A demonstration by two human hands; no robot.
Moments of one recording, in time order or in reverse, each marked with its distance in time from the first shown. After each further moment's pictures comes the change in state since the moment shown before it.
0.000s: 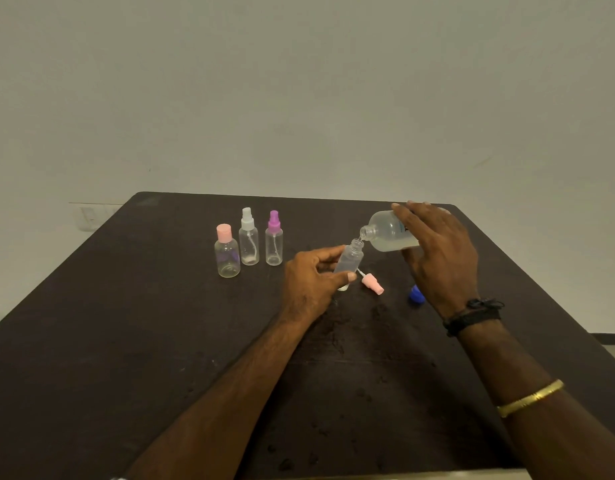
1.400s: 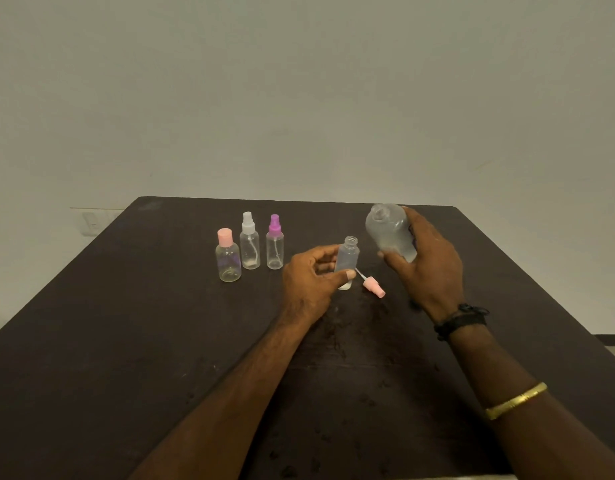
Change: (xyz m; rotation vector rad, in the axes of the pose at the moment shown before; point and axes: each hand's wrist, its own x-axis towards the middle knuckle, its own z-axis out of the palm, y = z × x) left_hand 0.001 0.008 -0.001 -0.044 0.063 -0.038; right_hand 0.001 -0.019 0.002 0.293 -0.176 0.317
